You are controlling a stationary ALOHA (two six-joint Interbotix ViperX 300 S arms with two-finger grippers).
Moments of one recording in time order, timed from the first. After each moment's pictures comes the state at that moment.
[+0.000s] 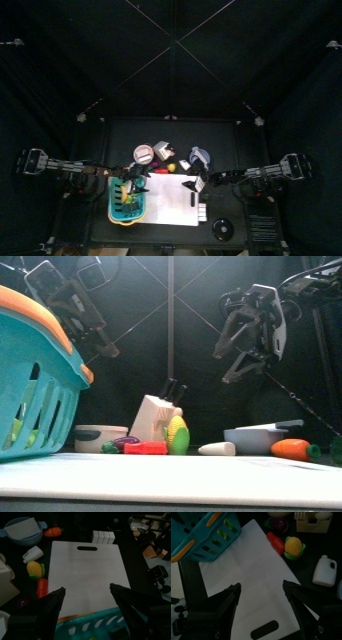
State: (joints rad) left arm 0.01 -0.43 0.89 -1.05 0.16 1.04; right arm 0.04 -0.33 0.86 -0.97 0.17 1.60
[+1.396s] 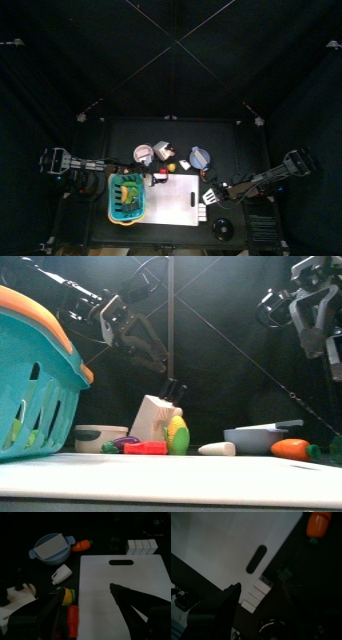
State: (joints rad) left arm 0.07 -0.16 0.71 -0.95 -0.08 1.04; right arm 0.38 -0.39 0.75 -0.23 0.86 1.60
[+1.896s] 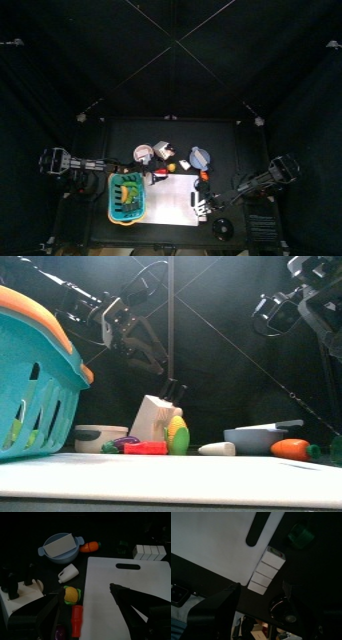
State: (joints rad) left arm 0.07 -0.16 0.72 -1.00 -0.11 1.04; right arm 0.44 -0.13 0.59 -0.05 0.90 1.61
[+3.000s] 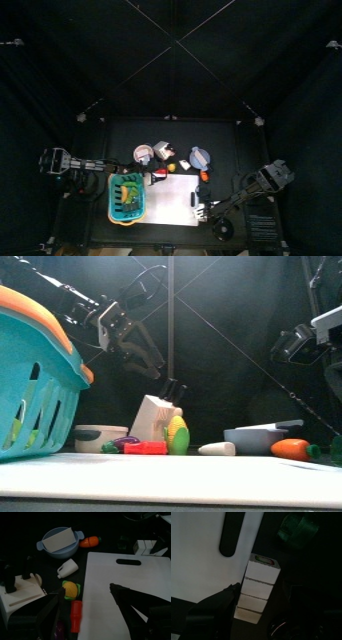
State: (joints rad) left arm 0.07 -0.17 0.74 -1.00 -0.11 1.04; right arm 0.53 0.05 0.64 -0.19 0.81 1.90
